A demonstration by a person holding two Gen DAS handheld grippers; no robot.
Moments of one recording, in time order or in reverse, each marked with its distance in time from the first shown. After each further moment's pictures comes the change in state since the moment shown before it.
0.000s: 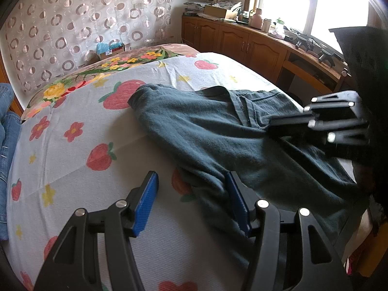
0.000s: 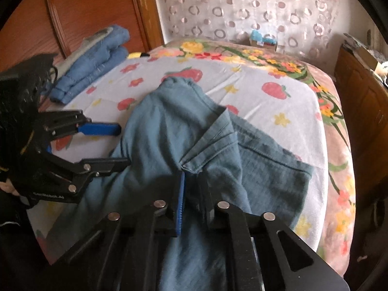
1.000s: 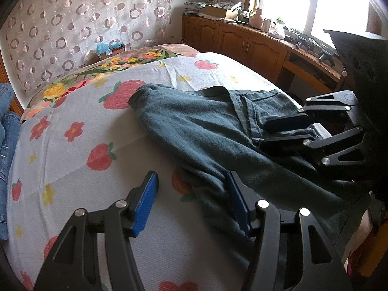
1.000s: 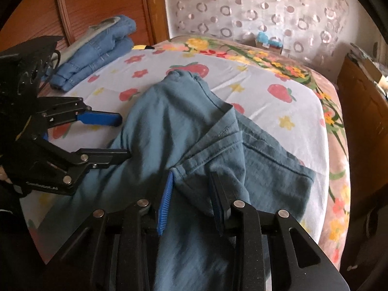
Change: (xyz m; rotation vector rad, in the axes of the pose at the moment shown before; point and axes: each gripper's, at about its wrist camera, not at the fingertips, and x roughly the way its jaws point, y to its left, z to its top) left arm 0.000 0.000 0.000 0.000 0.000 0.000; right arm 0.017 0.013 -0.001 -0.097 0.061 -0.018
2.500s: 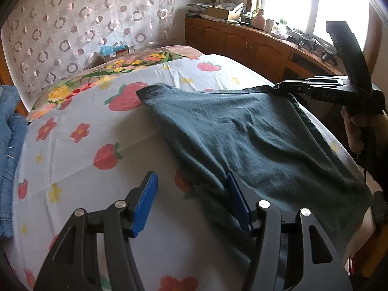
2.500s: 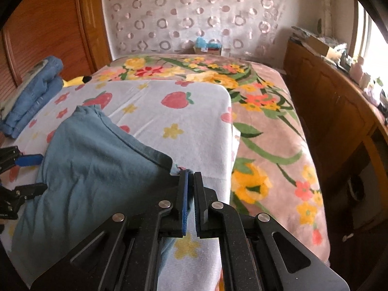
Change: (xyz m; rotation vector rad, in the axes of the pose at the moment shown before) left arm -0.014 0.003 -0.004 0.007 -0.011 0.032; right arm -0.029 -0.098 -0.011 0.258 -0.097 -0.220
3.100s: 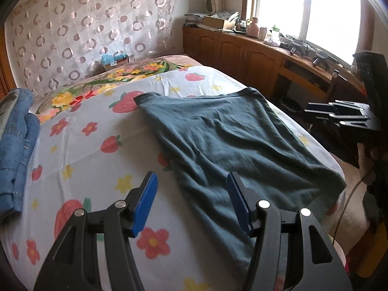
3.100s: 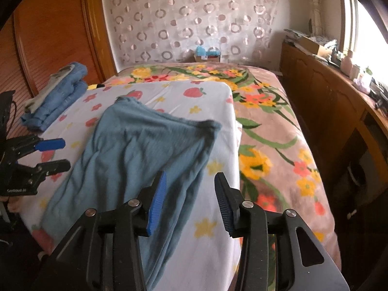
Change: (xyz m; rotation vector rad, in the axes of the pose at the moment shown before) left arm -0.049 -0.029 -0.020 0.007 -0.057 0.002; right arm -0.094 0.035 -0.070 0.047 -0.055 0.014
